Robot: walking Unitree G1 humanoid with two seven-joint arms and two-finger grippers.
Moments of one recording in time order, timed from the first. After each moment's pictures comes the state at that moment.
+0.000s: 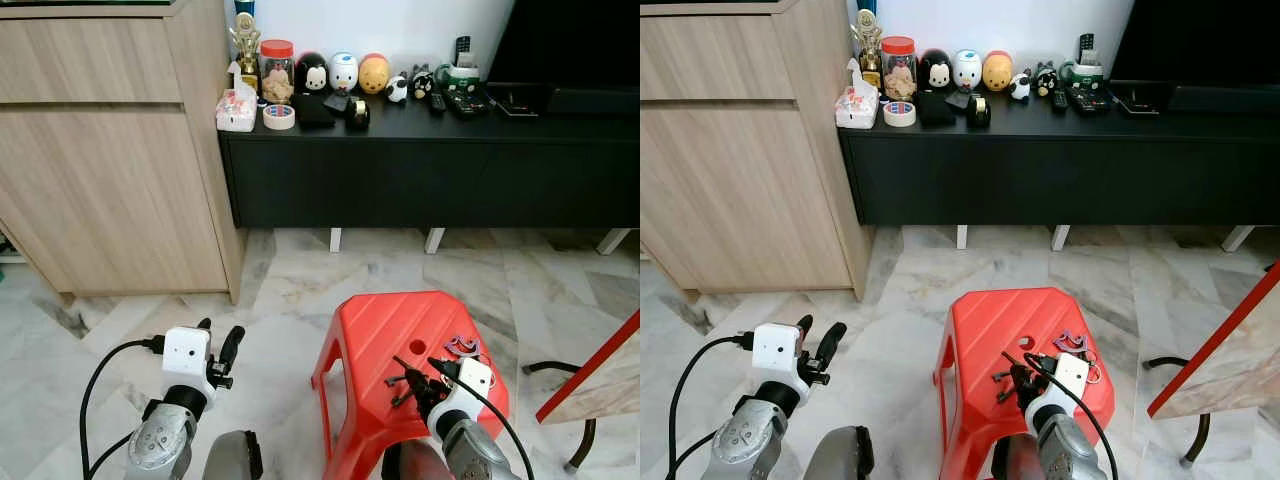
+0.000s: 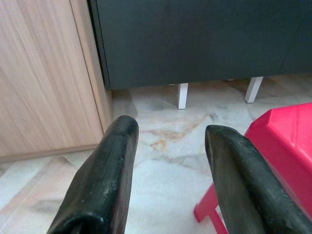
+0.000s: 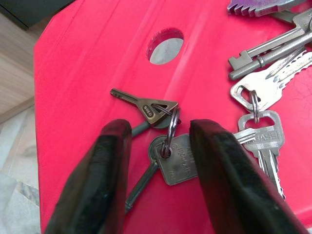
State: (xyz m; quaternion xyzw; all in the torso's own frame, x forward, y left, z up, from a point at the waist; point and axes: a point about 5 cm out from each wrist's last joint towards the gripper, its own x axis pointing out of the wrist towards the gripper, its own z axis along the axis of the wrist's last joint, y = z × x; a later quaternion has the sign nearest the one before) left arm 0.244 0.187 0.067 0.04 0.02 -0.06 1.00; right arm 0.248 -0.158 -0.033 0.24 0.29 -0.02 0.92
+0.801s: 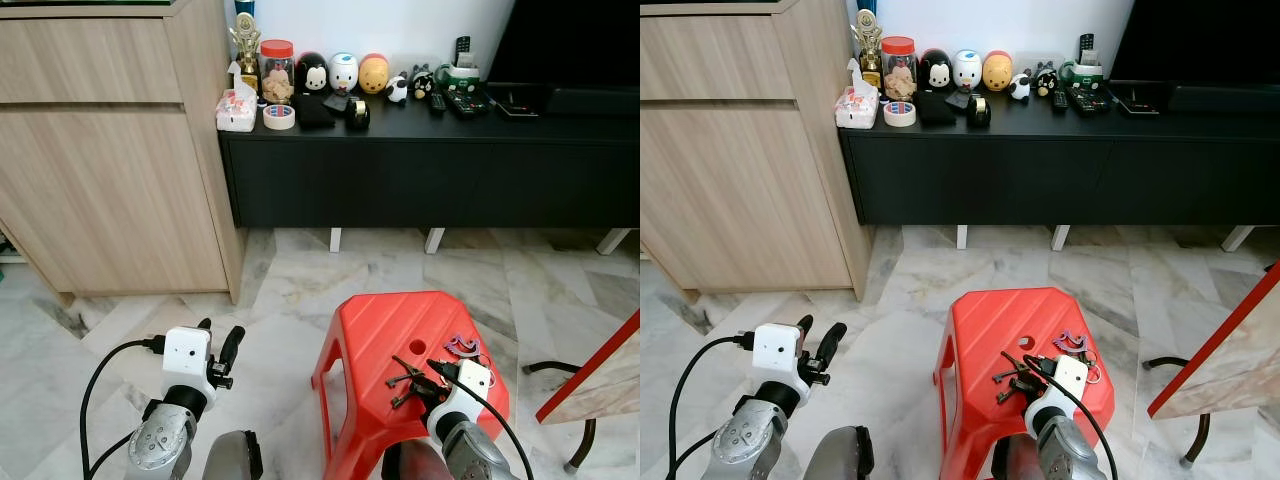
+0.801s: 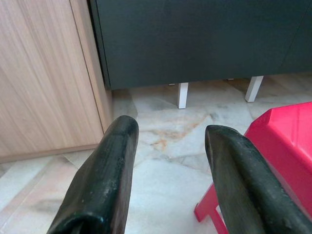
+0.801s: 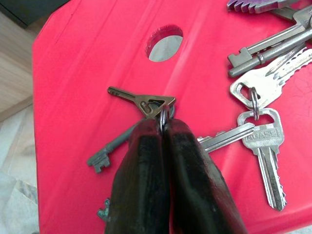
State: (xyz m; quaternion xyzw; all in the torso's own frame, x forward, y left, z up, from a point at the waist) left arm 0.244 0.187 0.067 0.04 0.02 -0.06 1.00; right arm 0.247 -0.158 -0.034 0.24 0.29 -0.02 0.92
